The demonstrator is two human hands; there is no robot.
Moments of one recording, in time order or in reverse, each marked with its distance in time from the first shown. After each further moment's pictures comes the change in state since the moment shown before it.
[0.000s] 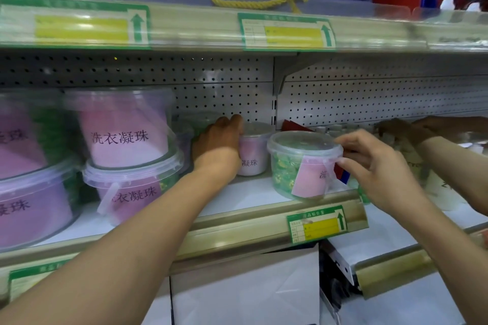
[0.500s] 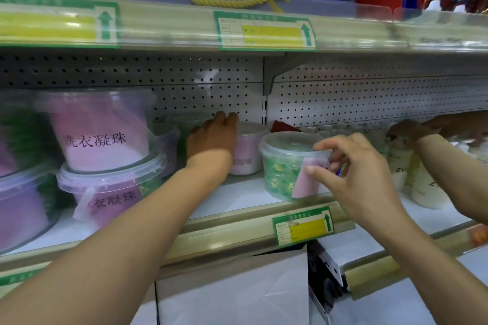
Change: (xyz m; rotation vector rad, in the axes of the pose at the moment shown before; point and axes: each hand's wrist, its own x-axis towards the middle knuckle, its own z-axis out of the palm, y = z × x) left_hand 0.012 0.015 0.004 0.255 -0.013 0.059; right_hand -0.011 -0.014 0.008 -0.119 0.108 -0.052
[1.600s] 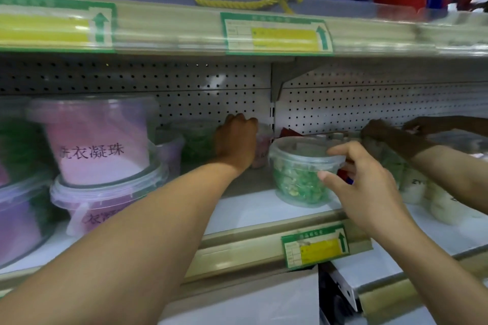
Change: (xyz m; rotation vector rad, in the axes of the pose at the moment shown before) left_hand 0.052 0.014 0.046 -0.088 0.144 0.083; right_hand 0.012 0.007 0.014 0.039 -0.077 0.214
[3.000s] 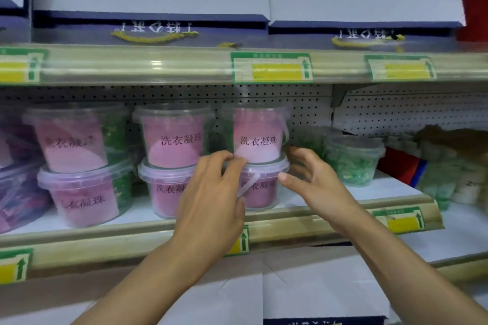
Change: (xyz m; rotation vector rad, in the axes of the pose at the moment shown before) left_hand -0.209 -0.146 -0.155 -0.171 0.063 0.011; right_hand -0.067 -0.146 0.111 0.512 -0.394 -0.080
